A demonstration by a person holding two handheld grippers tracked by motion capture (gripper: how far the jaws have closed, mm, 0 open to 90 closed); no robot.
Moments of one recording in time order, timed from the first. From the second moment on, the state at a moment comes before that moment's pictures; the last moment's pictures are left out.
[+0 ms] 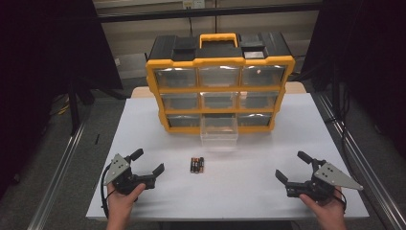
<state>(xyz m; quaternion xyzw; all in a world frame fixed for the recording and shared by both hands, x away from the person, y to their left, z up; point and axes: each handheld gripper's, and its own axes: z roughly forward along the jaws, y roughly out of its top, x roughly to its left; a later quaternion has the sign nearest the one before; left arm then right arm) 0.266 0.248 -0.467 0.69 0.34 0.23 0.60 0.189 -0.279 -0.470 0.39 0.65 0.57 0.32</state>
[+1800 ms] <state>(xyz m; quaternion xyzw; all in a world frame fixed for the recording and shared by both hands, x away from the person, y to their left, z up) 0.306 0.172 -0.450 0.78 0.35 0.17 0.48 0.188 -0.278 -0.467 0.38 0.64 0.59 0.31</state>
